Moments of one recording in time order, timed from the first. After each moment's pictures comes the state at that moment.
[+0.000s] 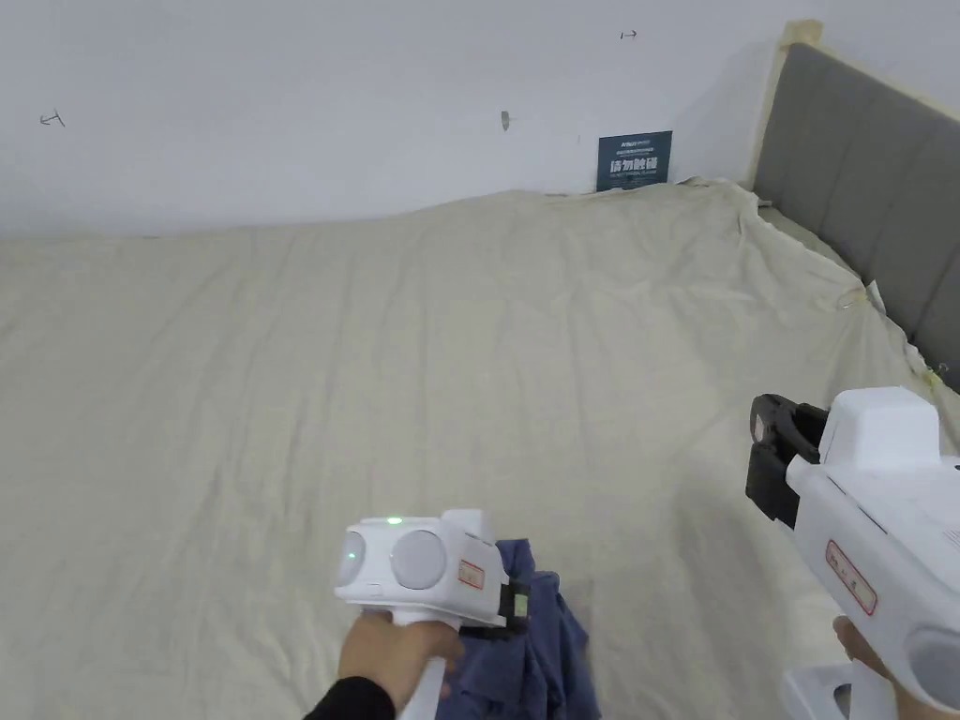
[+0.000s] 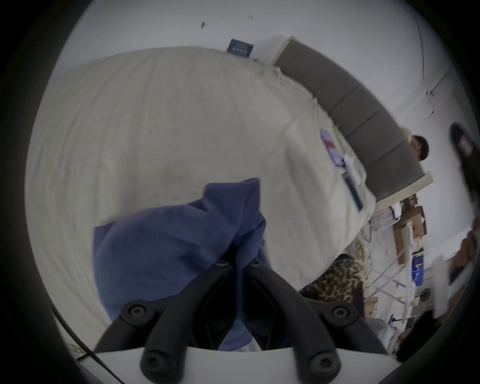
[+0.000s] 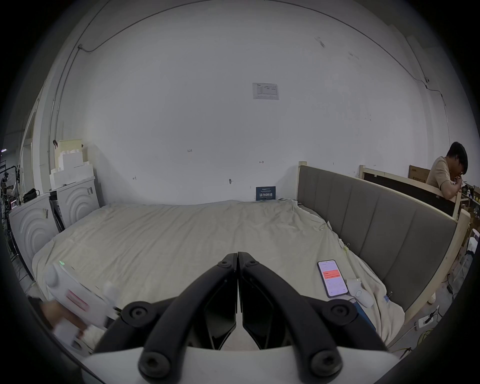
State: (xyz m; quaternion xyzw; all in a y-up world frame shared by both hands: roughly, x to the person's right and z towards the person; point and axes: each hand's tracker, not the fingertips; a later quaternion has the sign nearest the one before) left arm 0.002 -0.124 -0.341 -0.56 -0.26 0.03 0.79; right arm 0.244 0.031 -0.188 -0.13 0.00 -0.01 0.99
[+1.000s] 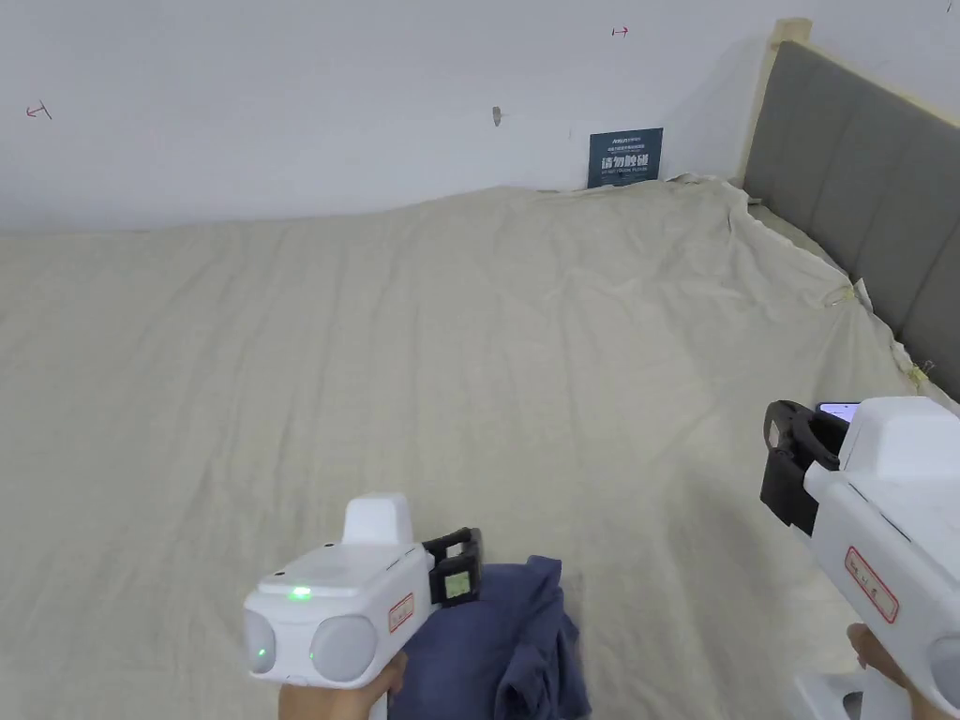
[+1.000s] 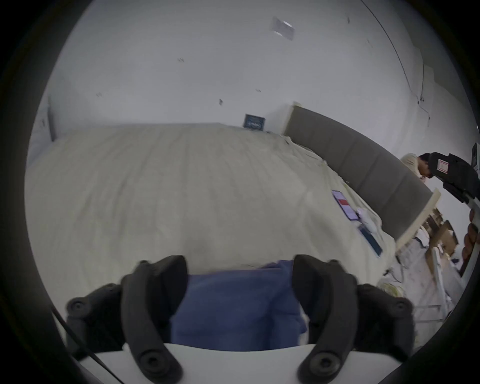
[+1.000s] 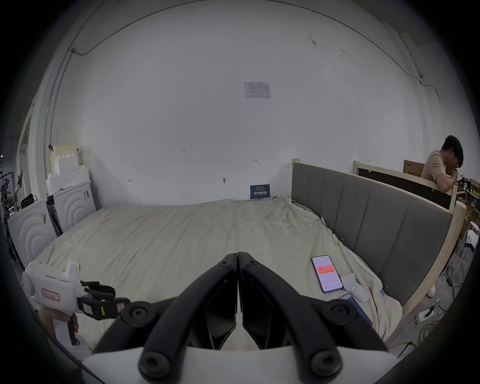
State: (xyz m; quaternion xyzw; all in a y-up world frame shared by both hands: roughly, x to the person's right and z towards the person) left arm -0.066 -0.077 -0.289 -0.32 -0.18 0.04 0.93; right arm 0.254 0.027 -0.180 -0.13 -0.01 -0.02 0.99
